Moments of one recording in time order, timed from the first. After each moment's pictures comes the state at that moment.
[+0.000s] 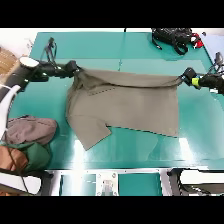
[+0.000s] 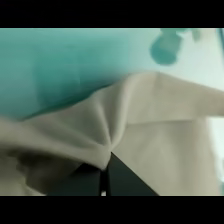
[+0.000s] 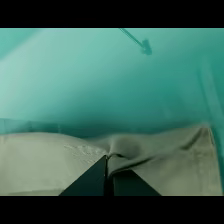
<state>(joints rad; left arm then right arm) -0.03 -1.64 1.36 0.49 -0.82 -1.04 -0.40 -1.51 1.18 -0.71 0.74 1.20</state>
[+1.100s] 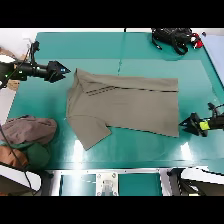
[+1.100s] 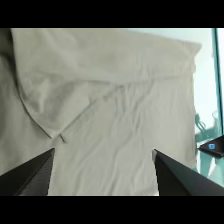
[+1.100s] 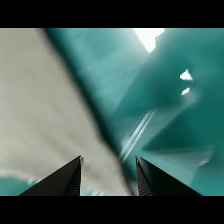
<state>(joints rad) 0.22 -1.72 1.52 0.52 -1.30 -1.05 -0.76 -1.39 0.76 -1.09 1.29 1.27</state>
